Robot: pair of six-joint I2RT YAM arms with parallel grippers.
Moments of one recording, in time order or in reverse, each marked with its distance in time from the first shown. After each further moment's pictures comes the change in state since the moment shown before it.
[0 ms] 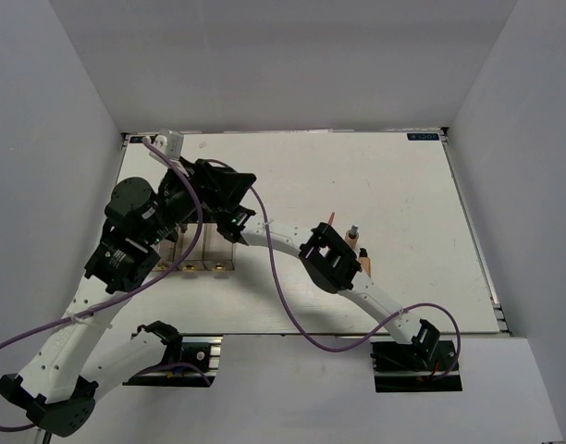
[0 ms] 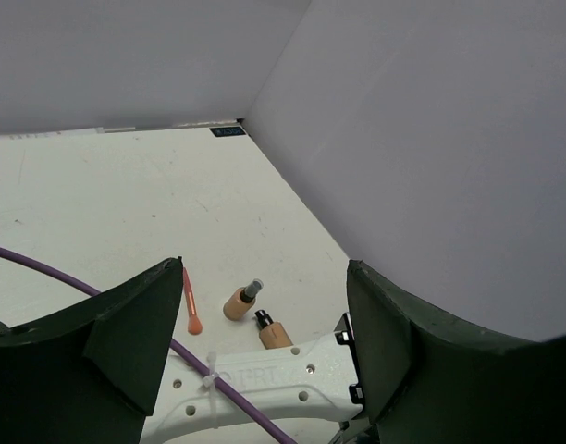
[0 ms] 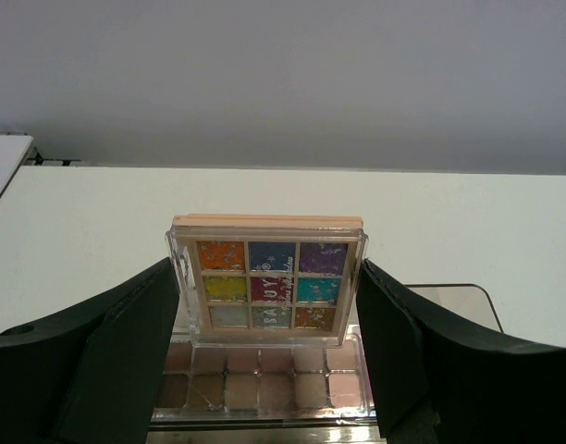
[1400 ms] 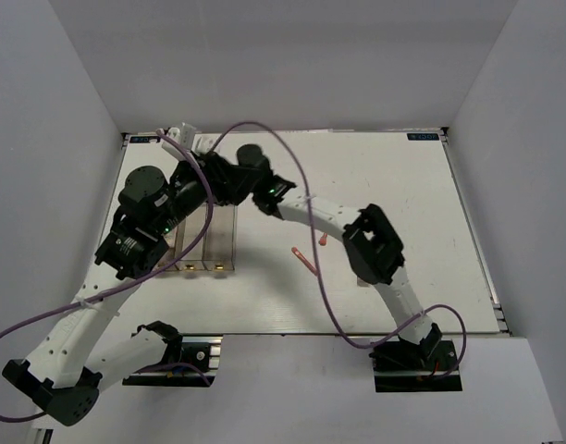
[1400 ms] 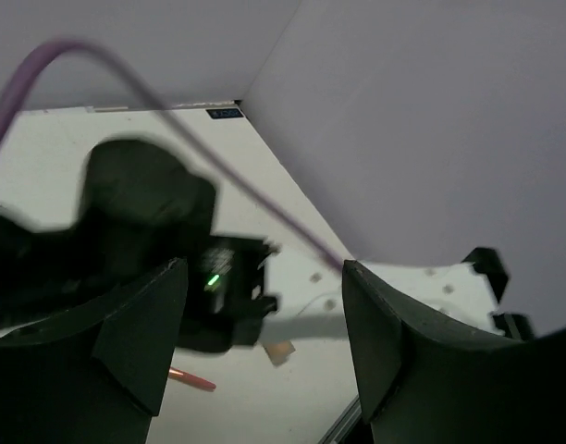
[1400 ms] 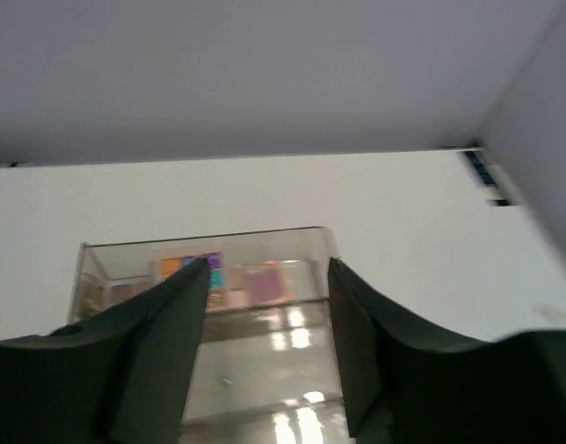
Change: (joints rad) left arm 0.000 0.063 0.023 -0.003 0.013 -0.020; right arm -0.123 -0.343 -0.332 -0.048 0.017 -0.072
